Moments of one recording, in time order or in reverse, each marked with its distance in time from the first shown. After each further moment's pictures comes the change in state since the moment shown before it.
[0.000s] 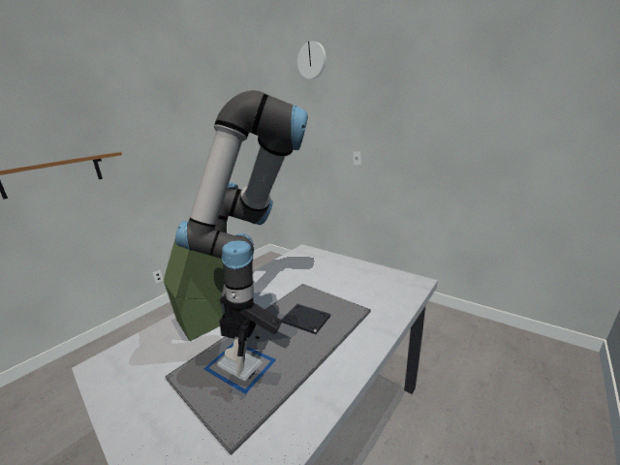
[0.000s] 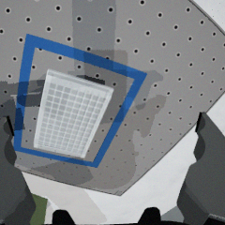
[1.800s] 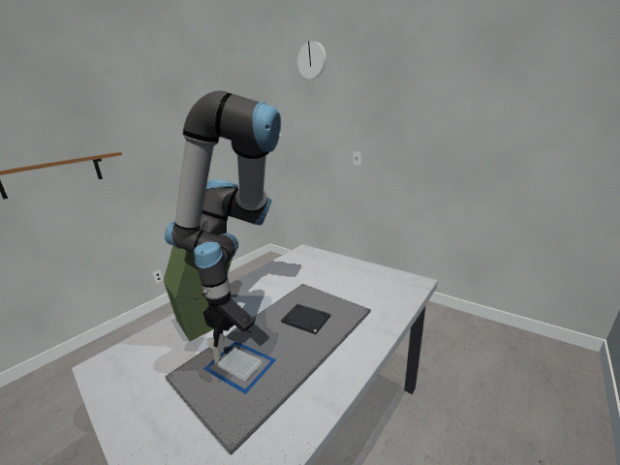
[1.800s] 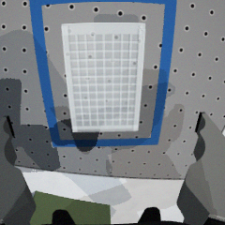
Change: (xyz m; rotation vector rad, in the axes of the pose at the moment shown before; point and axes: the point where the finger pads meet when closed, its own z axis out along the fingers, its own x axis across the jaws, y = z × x) arm -0.047 0.069 0.022 0.091 -0.082 0.375
